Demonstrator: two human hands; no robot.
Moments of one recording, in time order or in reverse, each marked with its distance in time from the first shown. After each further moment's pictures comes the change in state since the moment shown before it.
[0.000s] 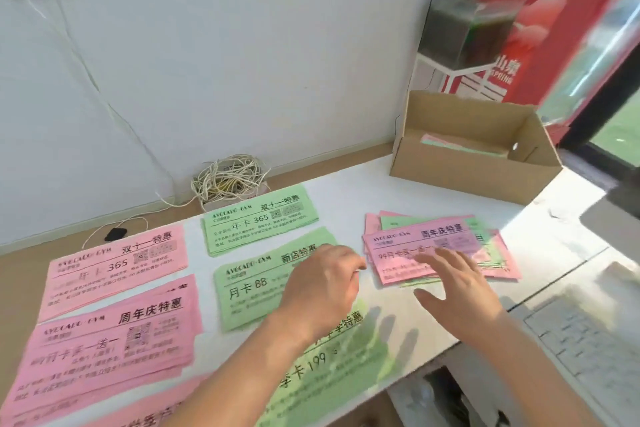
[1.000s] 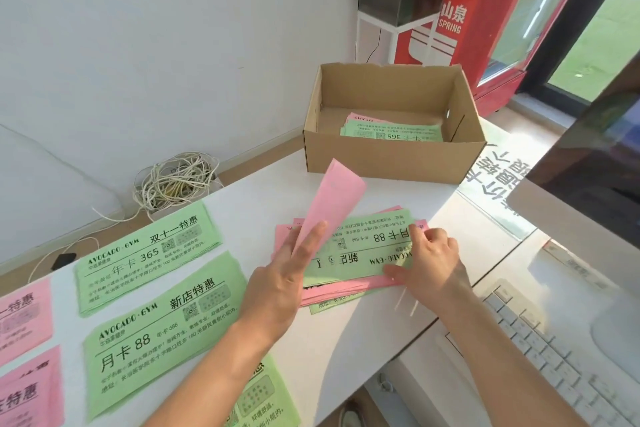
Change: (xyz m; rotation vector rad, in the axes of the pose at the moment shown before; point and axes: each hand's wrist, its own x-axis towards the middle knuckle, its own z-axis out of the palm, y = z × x) left_hand 0.089 0.027 0.088 -0.085 -0.020 -0.019; right_hand 0.078 0.112 -0.014 0.073 -0.025 0.383
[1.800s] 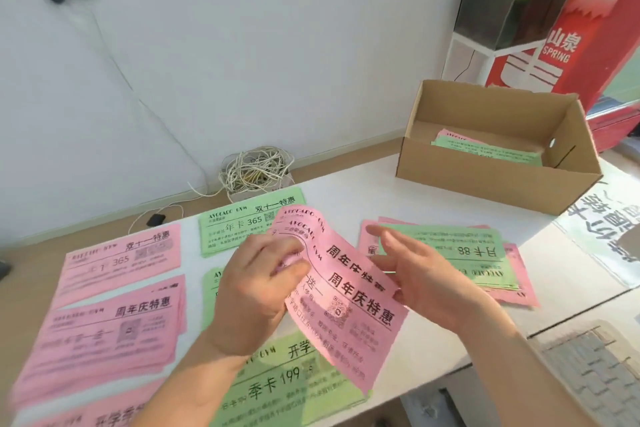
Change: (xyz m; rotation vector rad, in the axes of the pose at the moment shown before) left_hand -0.090 -0.019 -0.115 0.422 0.514 0.258; right_hand -0.074 -0.110 -0.018 1.217 -0.871 -0.259
